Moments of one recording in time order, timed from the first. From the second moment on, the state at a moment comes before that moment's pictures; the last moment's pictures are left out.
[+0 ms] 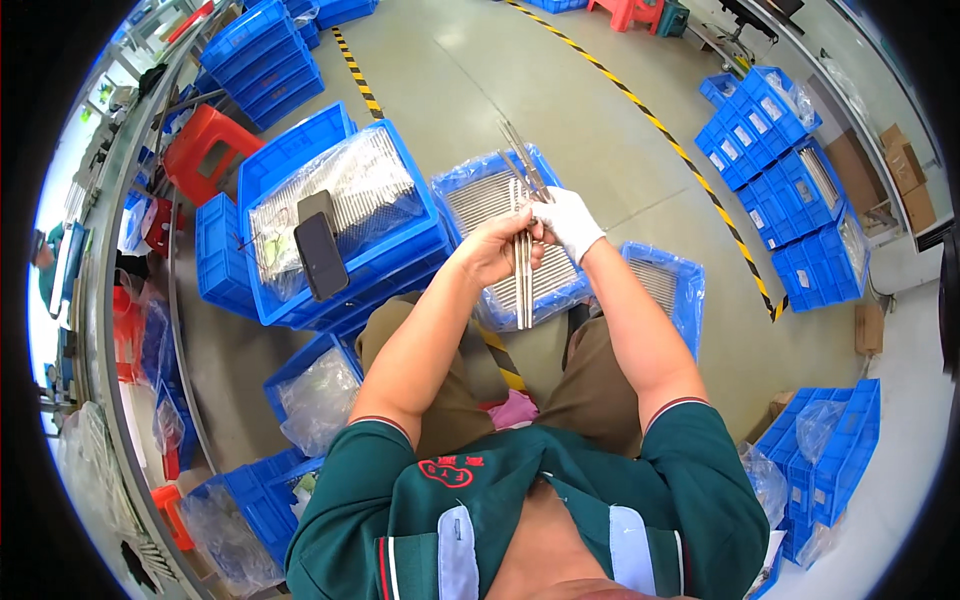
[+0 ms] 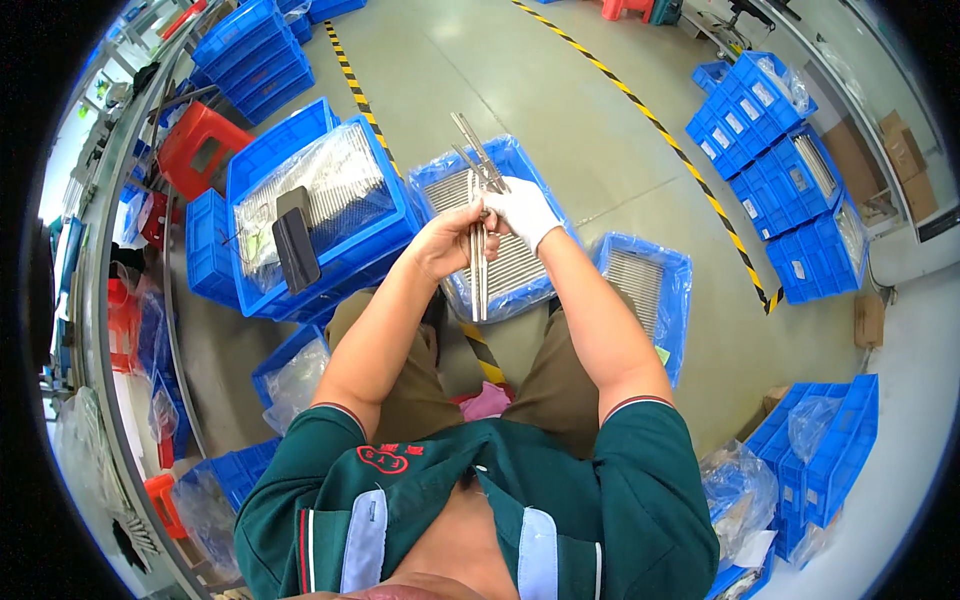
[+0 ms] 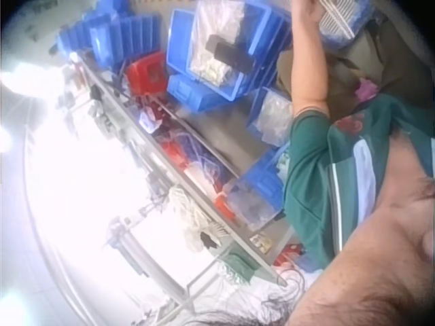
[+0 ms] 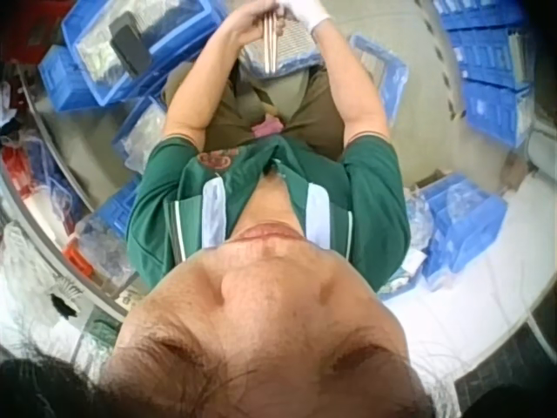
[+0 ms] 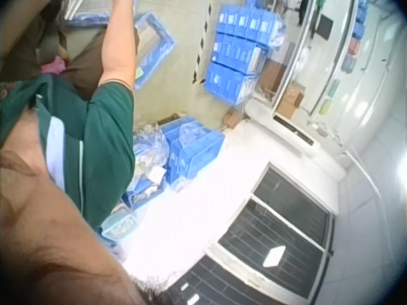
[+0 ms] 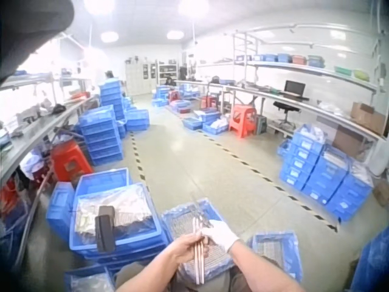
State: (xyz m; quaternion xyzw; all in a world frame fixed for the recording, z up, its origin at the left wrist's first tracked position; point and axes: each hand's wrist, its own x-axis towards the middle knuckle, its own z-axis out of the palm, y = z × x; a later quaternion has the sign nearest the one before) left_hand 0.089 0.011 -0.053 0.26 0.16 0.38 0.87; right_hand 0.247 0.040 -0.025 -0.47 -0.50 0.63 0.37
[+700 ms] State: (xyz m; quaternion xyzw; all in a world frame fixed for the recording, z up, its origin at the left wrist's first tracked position) left_hand 0.073 0.030 -0.045 0.20 0.31 0.59 0.72; right_hand 0.249 0.011 -0.024 -0.50 -0.55 0.57 0.35
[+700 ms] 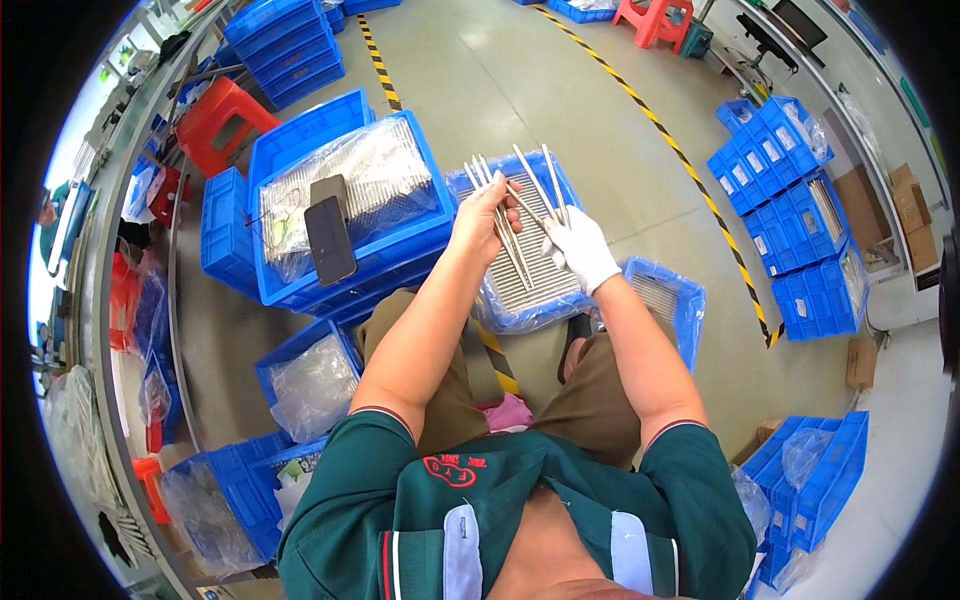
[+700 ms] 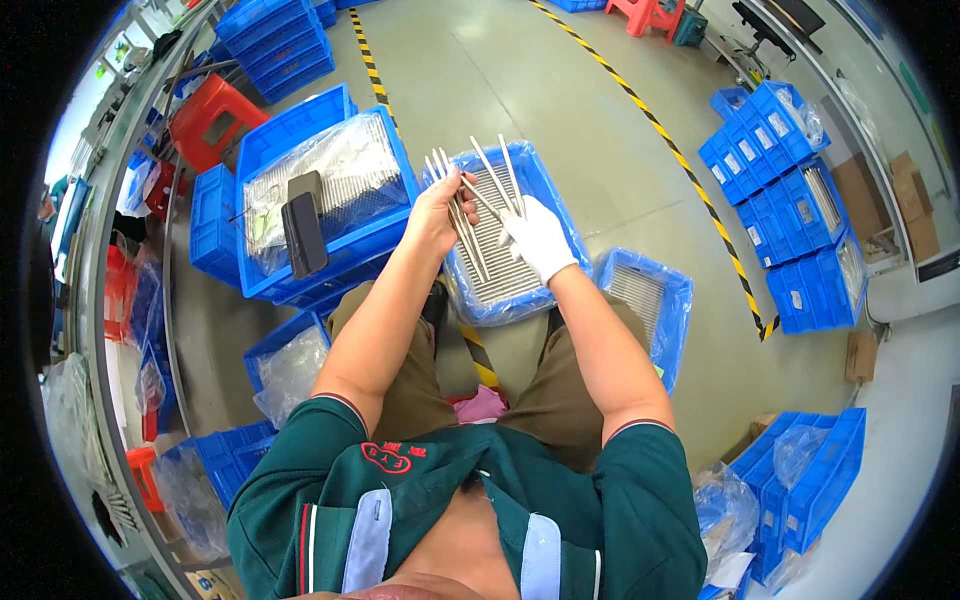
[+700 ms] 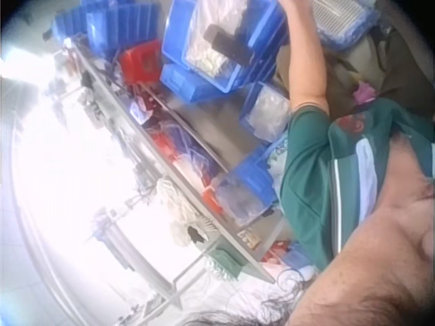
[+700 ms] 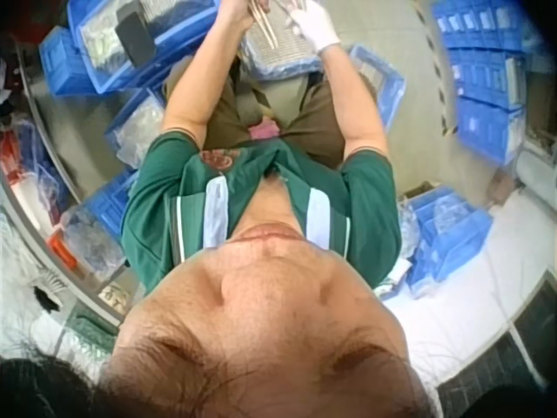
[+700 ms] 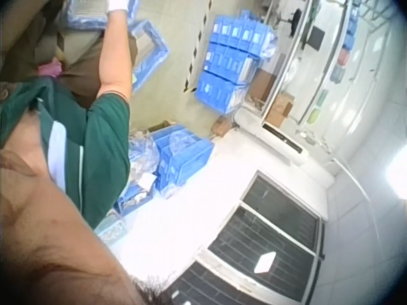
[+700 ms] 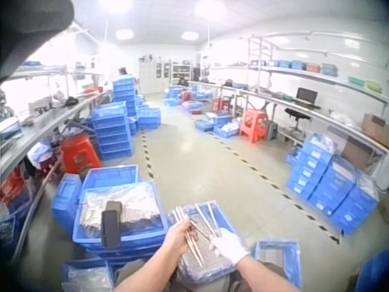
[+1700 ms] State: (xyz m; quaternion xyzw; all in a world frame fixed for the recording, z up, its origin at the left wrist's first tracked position) left_hand 0.126 -0.013 -0.048 0.36 0.35 0.30 0.81; right_hand 0.269 0.074 -0.043 -0.57 -0.44 0.46 0.51
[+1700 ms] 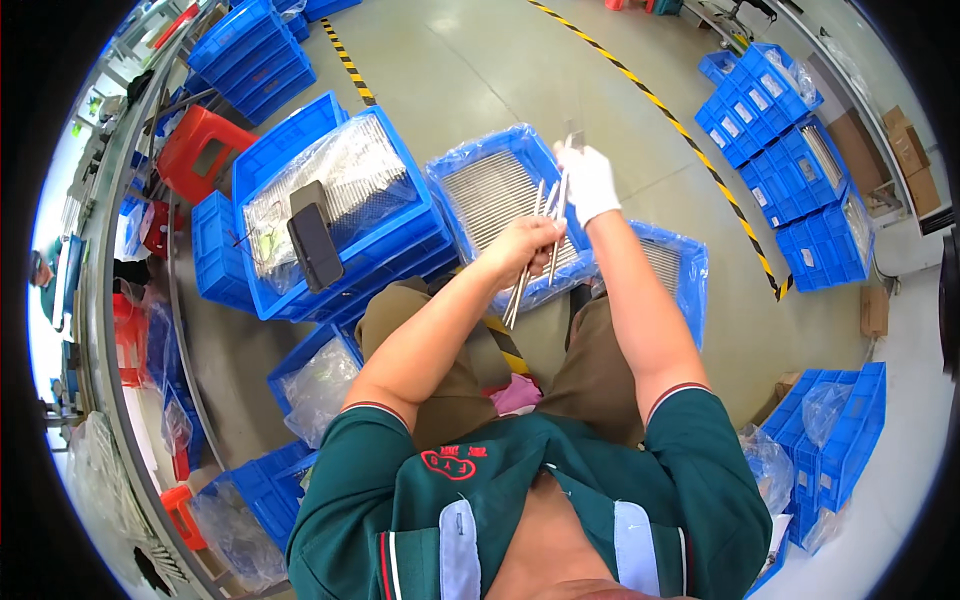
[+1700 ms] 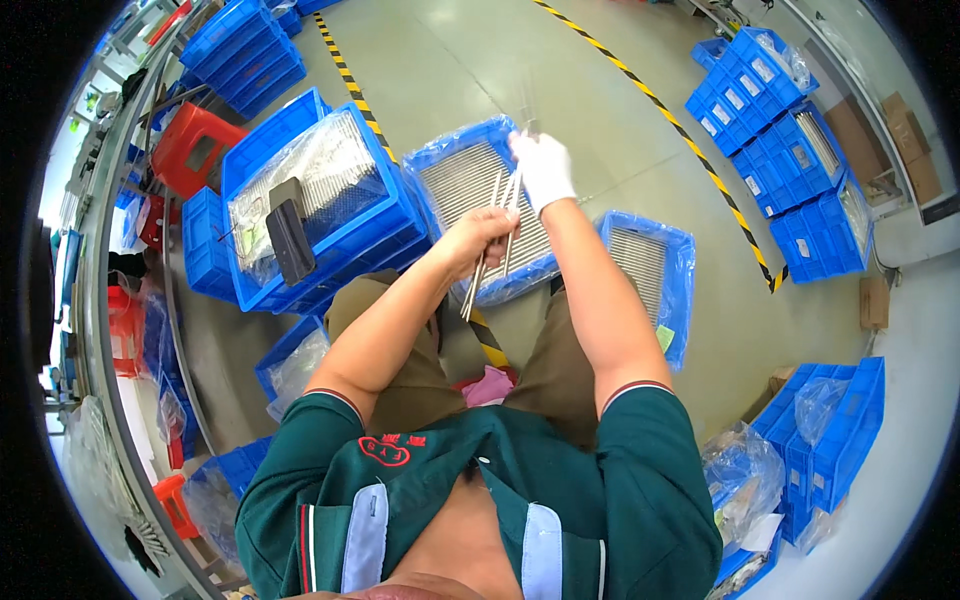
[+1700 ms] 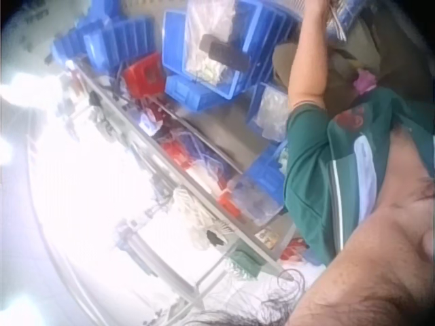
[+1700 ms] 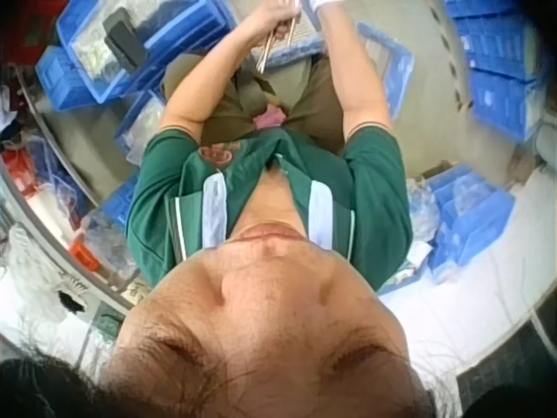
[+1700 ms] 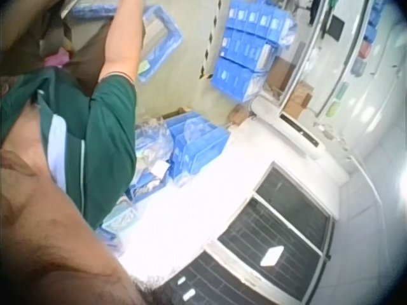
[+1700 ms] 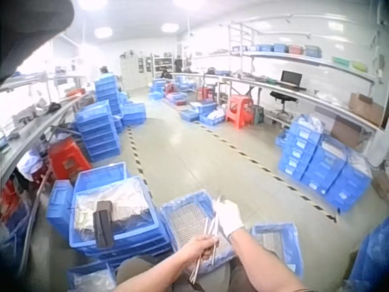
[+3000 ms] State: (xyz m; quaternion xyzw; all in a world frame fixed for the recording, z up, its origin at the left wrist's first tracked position) left_hand 0.075 0.029 -0.049 0.15 0.39 0.55 0.72; right_hand 0.263 0.051 -0.062 -0.56 -0.62 0.45 0.31
